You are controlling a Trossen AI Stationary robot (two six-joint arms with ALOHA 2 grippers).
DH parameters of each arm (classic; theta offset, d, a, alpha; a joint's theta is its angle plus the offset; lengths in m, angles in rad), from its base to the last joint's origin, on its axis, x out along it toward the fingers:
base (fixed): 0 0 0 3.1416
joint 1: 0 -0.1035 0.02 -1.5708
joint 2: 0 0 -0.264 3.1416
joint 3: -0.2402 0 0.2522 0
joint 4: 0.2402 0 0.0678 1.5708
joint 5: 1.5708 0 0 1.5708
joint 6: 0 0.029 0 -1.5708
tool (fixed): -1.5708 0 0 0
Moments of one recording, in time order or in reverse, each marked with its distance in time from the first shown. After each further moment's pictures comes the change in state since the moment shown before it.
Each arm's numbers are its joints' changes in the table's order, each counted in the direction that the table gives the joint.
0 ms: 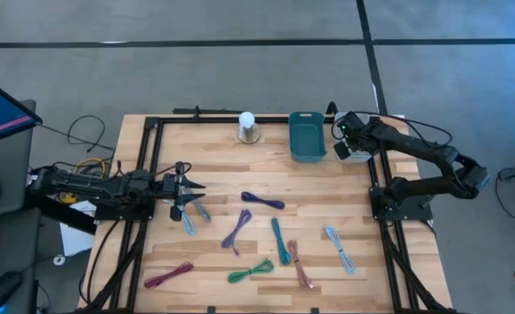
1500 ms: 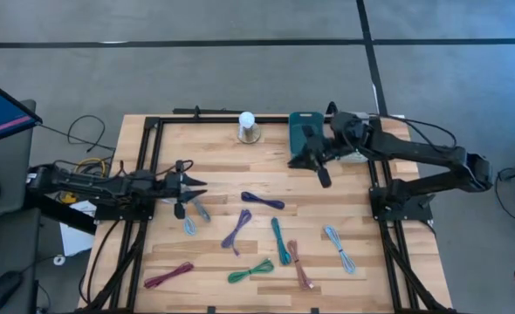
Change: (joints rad) left arm -0.002 -0.085 -0.008 -0.023 0.093 -0.053; right arm -0.457 0.063 -0.222 -0.522 1.048 -0.321
